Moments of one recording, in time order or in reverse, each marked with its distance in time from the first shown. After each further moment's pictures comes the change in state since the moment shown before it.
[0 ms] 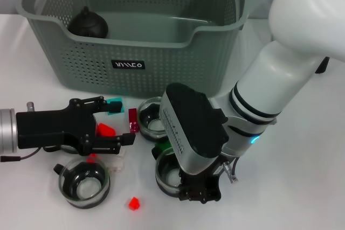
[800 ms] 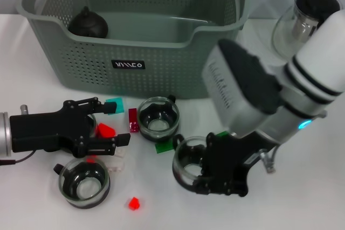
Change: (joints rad) left arm 0.019 -0.001 -0.026 0.006 0.000 0.013 0.017; right arm -0.191 -0.017 0.291 -0.342 -0.100 -0.322 0.130
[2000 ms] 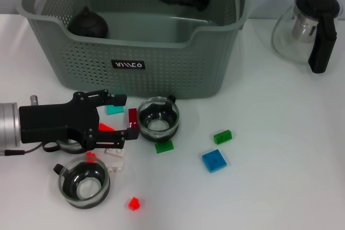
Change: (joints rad) left arm -0.039 -0.003 0.007 -0.006 -0.008 0.007 0.009; right arm 0.318 -0.014 0.523 0.011 -0.190 0.171 0.004
